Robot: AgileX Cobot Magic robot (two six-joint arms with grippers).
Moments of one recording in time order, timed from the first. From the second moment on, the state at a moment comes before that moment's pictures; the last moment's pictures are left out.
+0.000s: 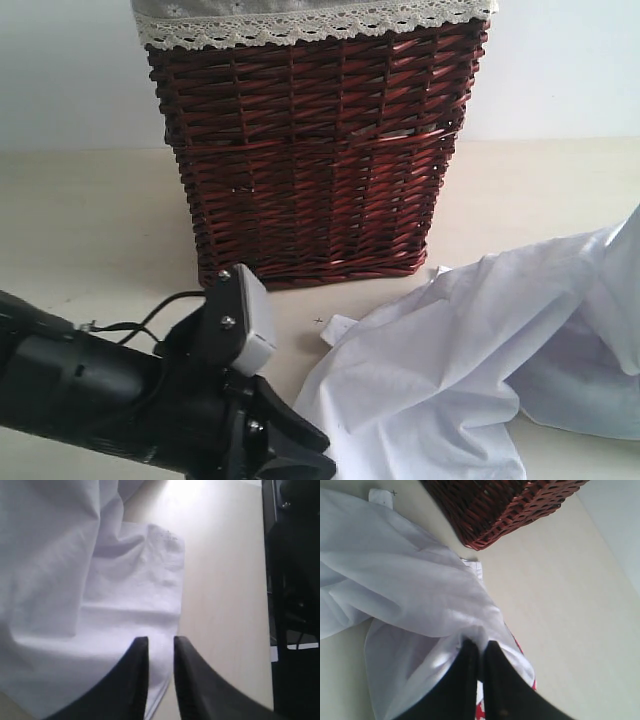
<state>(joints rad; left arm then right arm) -0.73 1.61 -0.56 -1.73 0.66 2.09 -0.36 1.14 -0.82 0.76 1.03 -1.84</state>
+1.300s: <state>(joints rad) -0.80 1.86 -0.74 -1.74 0.42 1.41 -0.36 1.14 -0.82 0.76 1.03 -1.84</state>
